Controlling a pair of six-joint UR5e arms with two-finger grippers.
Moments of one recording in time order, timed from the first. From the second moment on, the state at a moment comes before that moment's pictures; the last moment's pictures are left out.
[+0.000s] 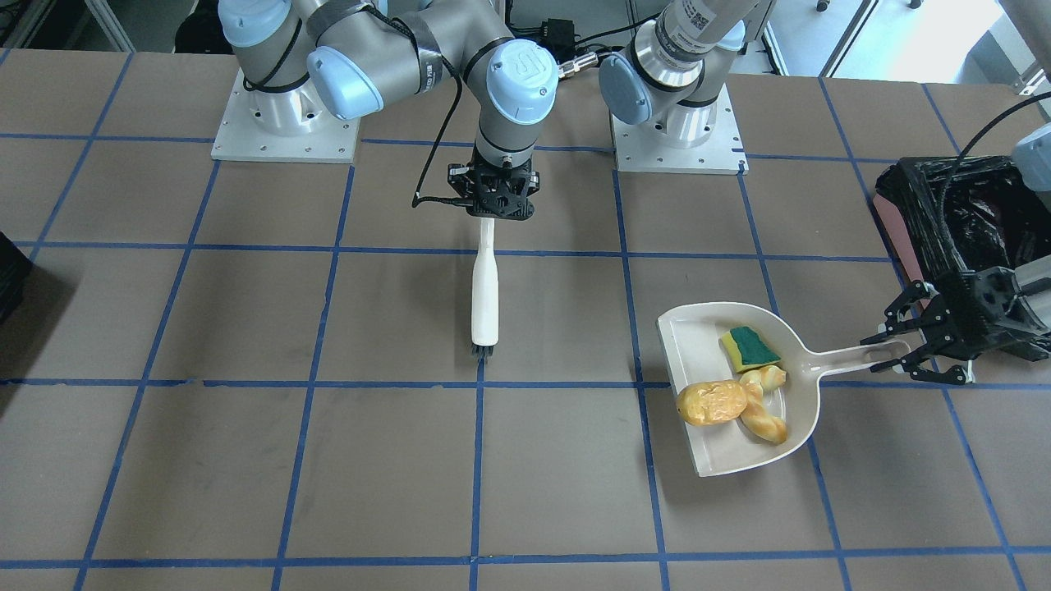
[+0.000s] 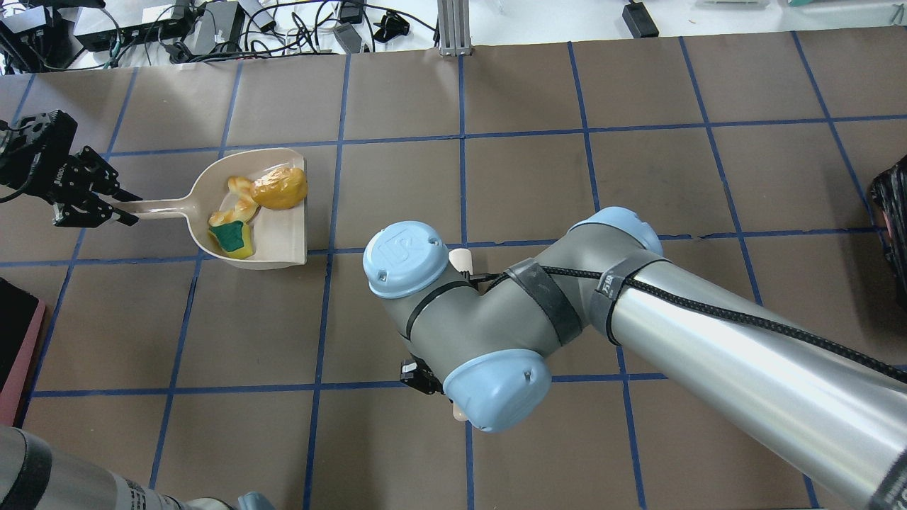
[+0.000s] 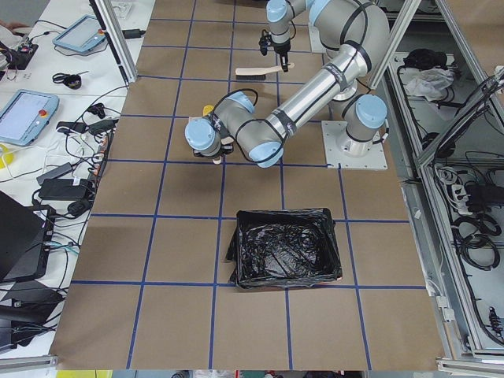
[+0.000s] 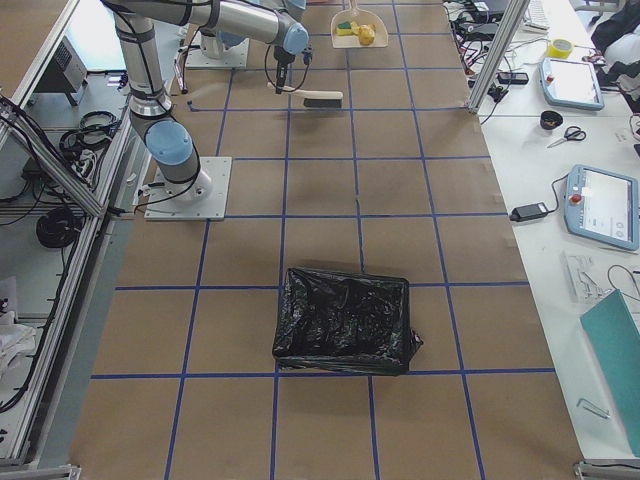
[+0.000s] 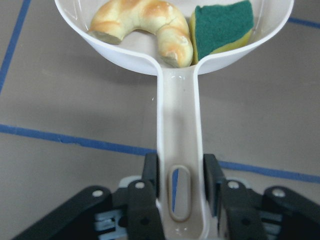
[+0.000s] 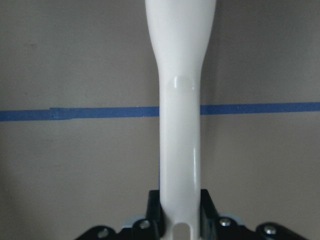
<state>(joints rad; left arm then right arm) -0.93 -1.94 -1.56 -1.55 1.15 2.10 2.20 -1.36 1.92 -1.87 -1.55 0.62</state>
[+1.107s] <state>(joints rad) -0.83 -1.80 -1.50 -1.88 0.71 2.11 2.22 -1.36 1.96 -1.91 -1.55 0.61</state>
